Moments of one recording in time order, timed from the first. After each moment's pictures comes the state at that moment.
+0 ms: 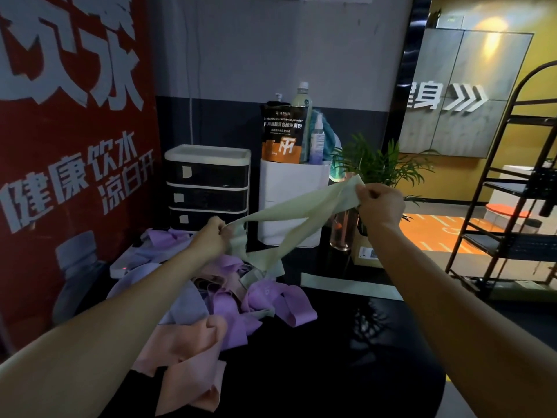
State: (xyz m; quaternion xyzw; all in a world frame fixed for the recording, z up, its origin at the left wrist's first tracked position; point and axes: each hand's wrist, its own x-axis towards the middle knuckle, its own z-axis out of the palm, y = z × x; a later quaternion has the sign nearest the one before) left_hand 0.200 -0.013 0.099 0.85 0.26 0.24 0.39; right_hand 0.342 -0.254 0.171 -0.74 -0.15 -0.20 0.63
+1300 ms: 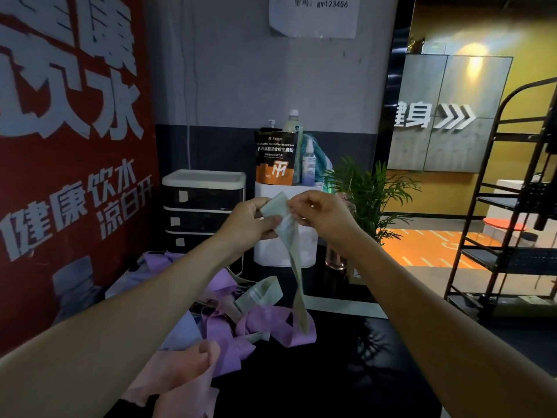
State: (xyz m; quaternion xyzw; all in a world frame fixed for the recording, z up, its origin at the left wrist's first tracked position) left_hand 0.211 -0.097 0.182 0.74 0.01 0.27 0.61; right_hand 0.296 -0.231 0.199 -0.68 -0.43 0.02 0.59
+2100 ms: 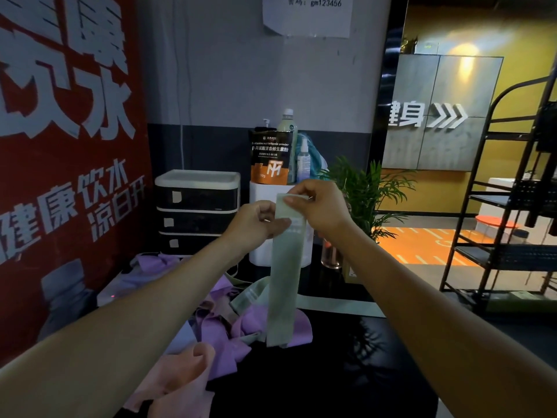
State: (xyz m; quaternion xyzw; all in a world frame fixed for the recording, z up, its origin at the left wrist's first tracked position) left_hand 0.225 -0.103 0.178 0.78 0.03 0.26 0.56; right_hand 0.302 -0.223 0.209 -0.73 -0.41 -0.13 0.53
